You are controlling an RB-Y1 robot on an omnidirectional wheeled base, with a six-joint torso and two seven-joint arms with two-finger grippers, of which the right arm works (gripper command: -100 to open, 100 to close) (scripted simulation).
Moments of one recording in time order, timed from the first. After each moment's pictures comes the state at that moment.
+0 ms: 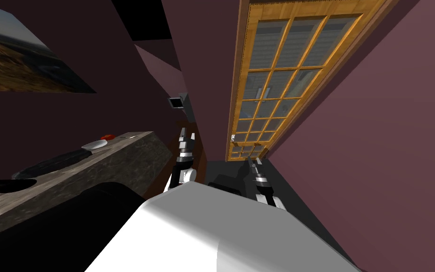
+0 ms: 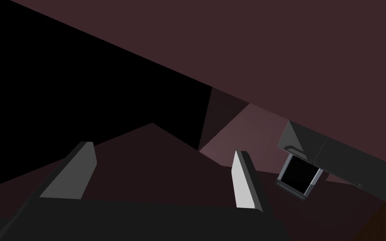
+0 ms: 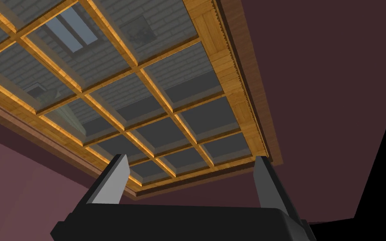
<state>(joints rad) 0.32 -0.11 0.03 -1.50 0.28 -0.74 0.76</state>
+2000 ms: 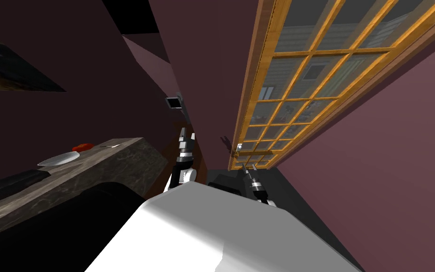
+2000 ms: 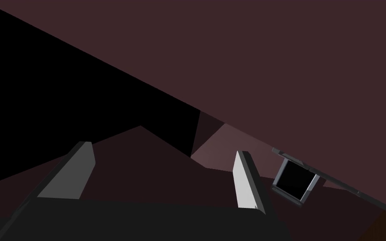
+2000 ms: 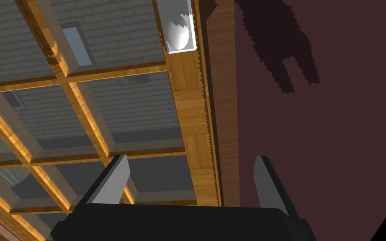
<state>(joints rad) 0.22 -0.10 0.02 -1.11 0.36 -0.82 1.07</state>
